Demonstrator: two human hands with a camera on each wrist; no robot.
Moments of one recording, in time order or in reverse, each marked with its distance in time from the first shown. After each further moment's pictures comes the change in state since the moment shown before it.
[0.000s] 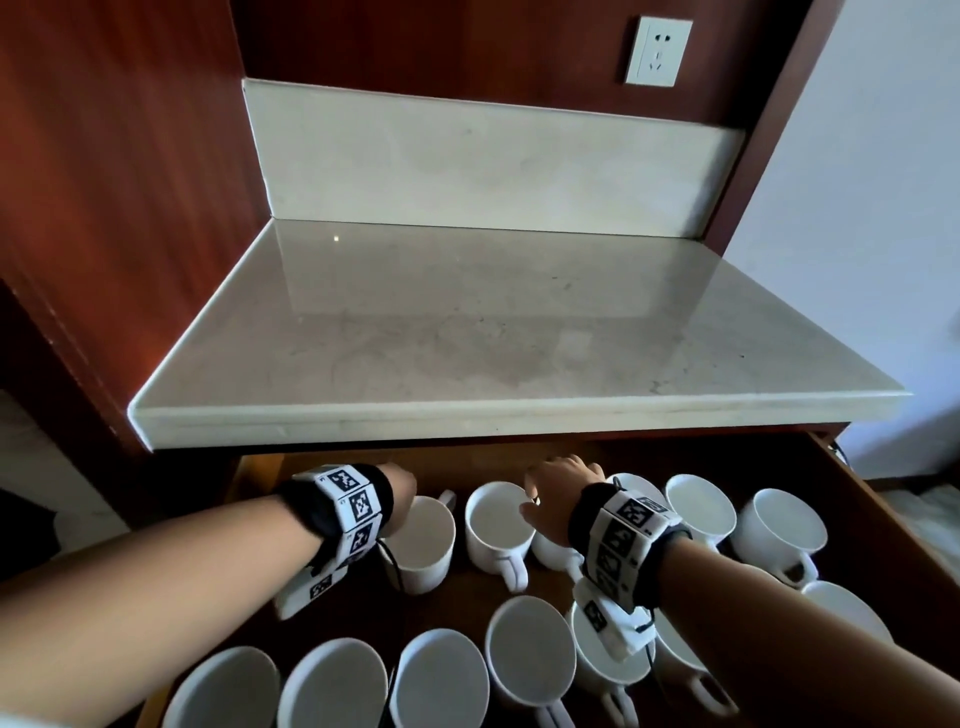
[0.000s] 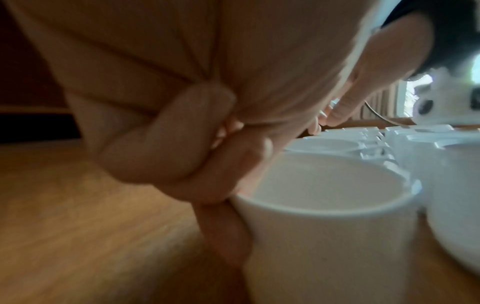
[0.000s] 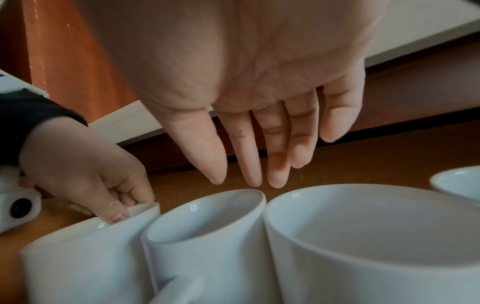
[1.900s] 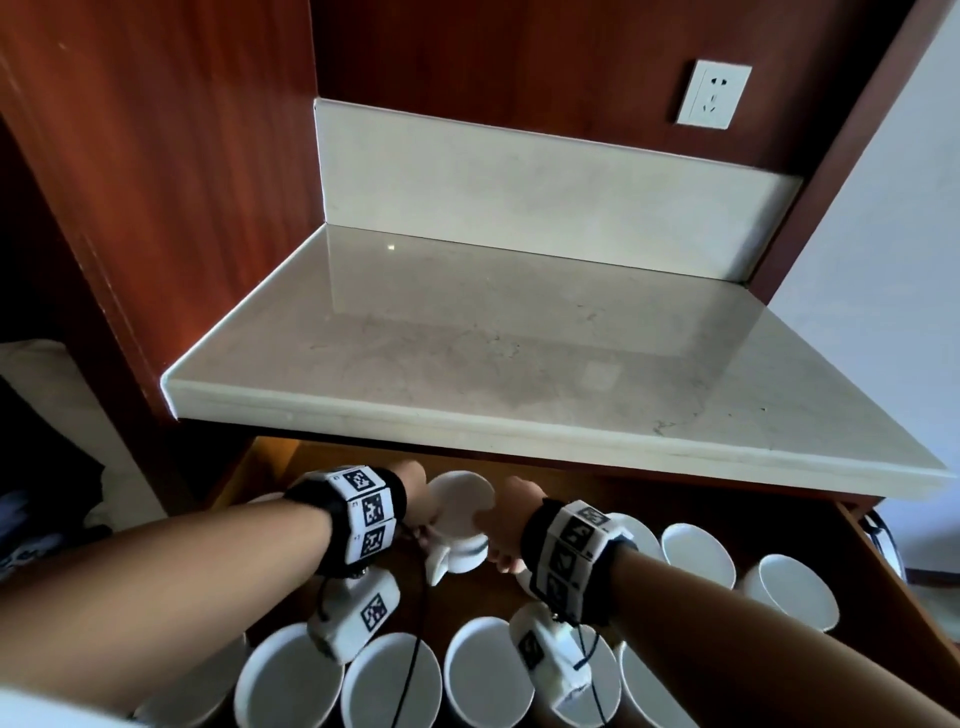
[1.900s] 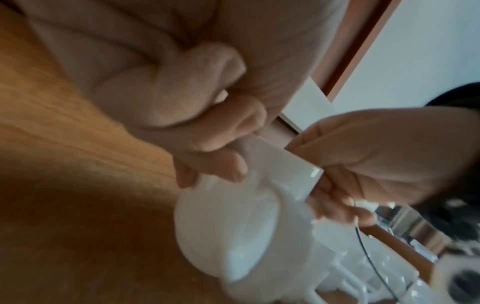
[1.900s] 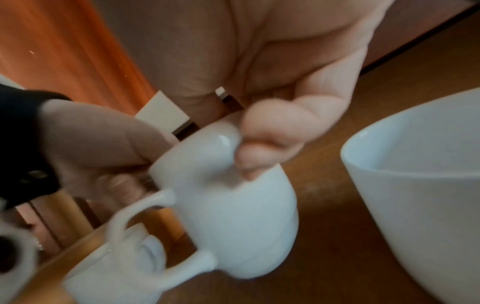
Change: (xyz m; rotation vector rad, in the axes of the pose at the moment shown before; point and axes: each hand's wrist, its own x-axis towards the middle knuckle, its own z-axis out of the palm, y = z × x) left_hand -0.008 0.025 -0.013 -1.045 0.060 -0.360; right_hand 0.004 -0.023 -0.010 0.538 -0.228 -0.017
